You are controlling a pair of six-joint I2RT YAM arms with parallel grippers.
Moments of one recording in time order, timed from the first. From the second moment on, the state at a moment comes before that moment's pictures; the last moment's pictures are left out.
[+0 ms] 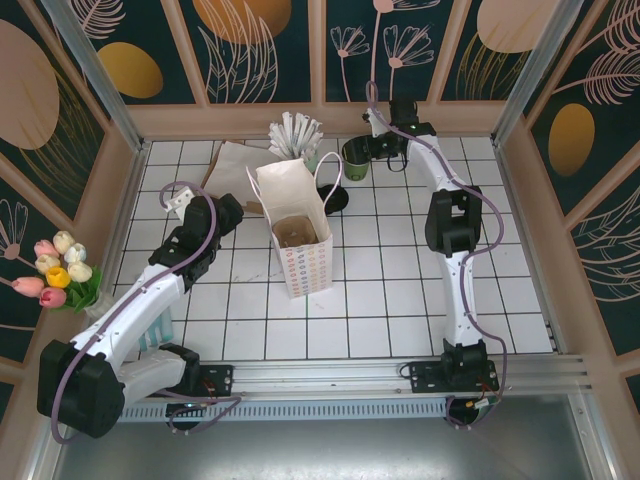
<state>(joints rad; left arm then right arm) -0.37 1.11 0.76 -0.27 -0.42 -0.83 0.21 2.48 2.32 -0.71 -0.55 -0.08</state>
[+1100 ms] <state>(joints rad) -0.37 0.98 0.75 -0.19 -0.37 -0.77 0.24 1.83 1.41 -0.50 -0.45 0.05</state>
